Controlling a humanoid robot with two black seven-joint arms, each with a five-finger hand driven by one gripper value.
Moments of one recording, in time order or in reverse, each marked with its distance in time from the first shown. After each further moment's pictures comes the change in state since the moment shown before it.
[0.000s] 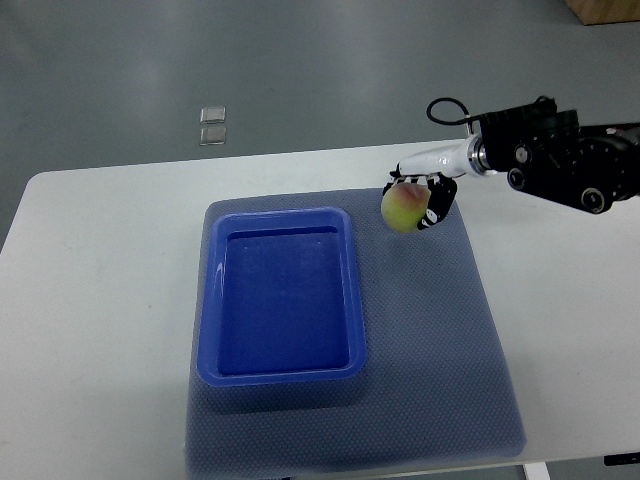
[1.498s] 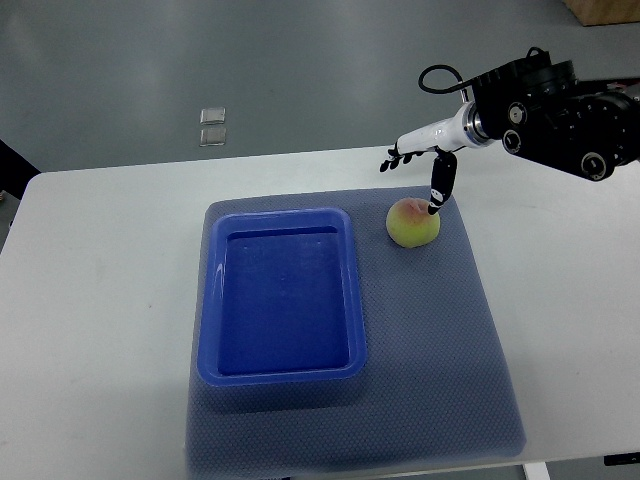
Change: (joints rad) left arm 0.000 0.000 -0.003 -0.001 0.000 0.000 0.000; right arm 0.016 0.082 -0.023 -0.071 0.009 0.085 -0.054
